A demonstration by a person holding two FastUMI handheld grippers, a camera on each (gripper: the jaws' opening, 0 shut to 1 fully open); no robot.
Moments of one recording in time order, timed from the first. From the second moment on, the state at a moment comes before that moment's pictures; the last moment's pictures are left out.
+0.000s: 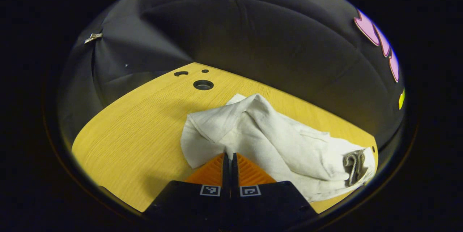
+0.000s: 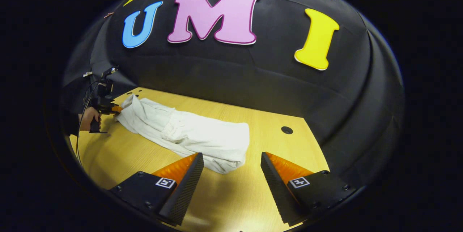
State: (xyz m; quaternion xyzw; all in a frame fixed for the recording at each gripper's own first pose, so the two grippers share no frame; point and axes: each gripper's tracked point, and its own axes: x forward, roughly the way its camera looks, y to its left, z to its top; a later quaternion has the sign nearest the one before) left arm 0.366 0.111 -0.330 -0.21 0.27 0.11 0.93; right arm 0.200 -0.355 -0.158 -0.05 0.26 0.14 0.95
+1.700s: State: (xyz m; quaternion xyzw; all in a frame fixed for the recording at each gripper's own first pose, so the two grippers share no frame) left arm 0.401 -0.315 -0.092 -0.17 0.17 -0.17 0.96; right arm 0.135 -0.464 -0.103 0.05 0.21 0.04 0.97
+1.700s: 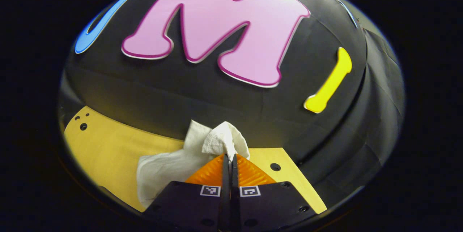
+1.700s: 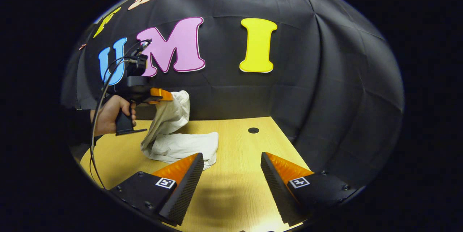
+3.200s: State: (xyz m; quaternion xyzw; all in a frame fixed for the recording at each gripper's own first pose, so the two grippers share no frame) left arm 0.105 -0.194 -0.047 -0.03 0.10 -0.12 0.99; right arm 0.048 -0.440 -0.037 0.08 0.20 0.02 0.98
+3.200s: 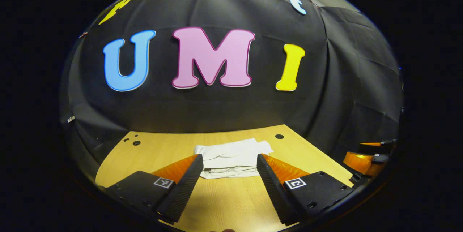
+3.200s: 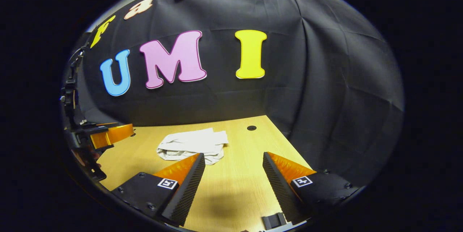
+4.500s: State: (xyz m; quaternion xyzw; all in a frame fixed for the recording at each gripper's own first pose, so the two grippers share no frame) left arm -0.136 -0.103 -0.099 -0.09 0.14 -0.02 0.99; right arm -0.127 -0.401 0.007 0.06 0.17 0.08 0.98
